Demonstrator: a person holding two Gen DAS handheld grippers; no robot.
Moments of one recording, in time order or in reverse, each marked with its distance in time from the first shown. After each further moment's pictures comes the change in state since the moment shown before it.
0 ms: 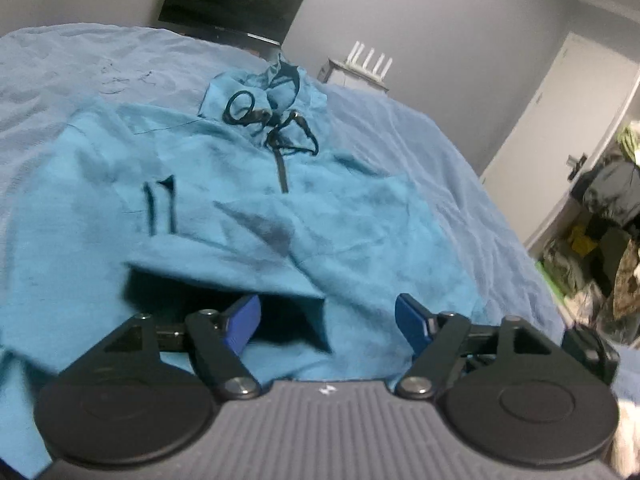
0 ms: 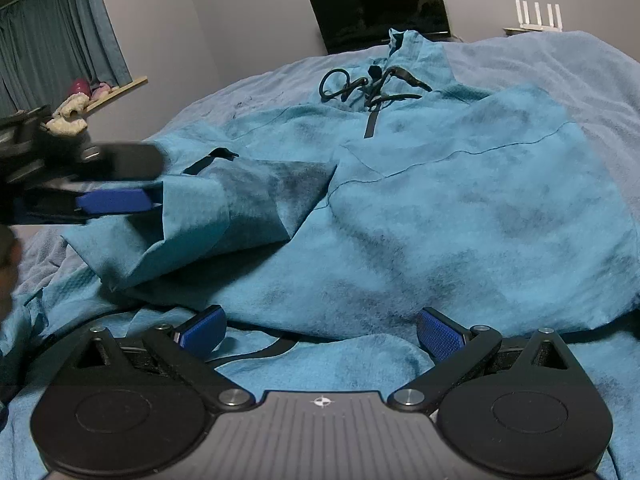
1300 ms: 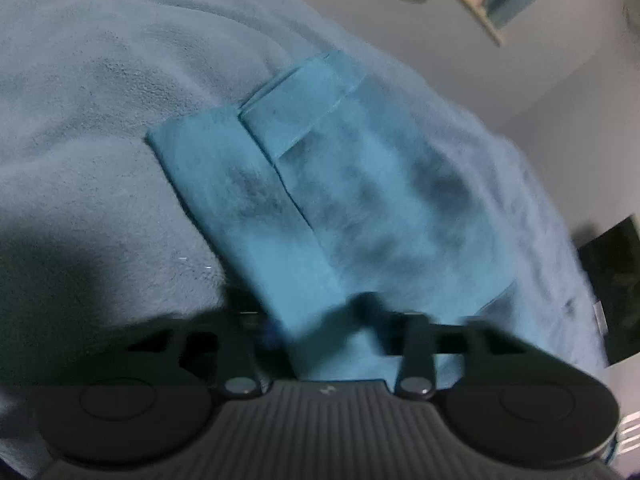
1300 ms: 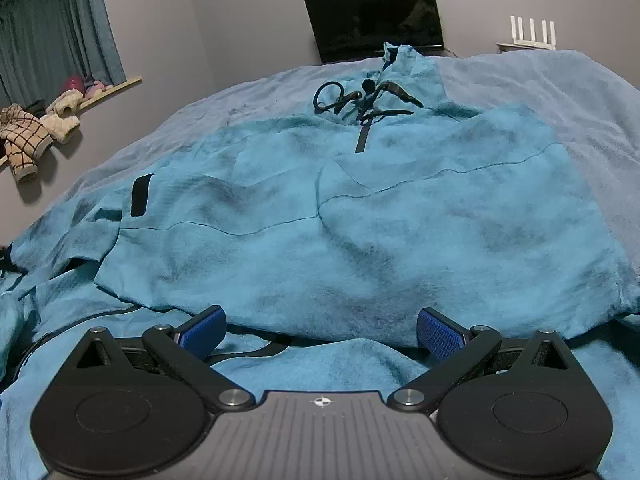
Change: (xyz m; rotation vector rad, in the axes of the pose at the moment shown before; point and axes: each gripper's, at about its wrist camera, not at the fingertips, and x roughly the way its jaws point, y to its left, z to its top) left arm -0.205 0.302 -0.103 -1.103 -0.532 0.793; right arm -0.016 0.001 0.001 -0.032 -0.025 -0.045
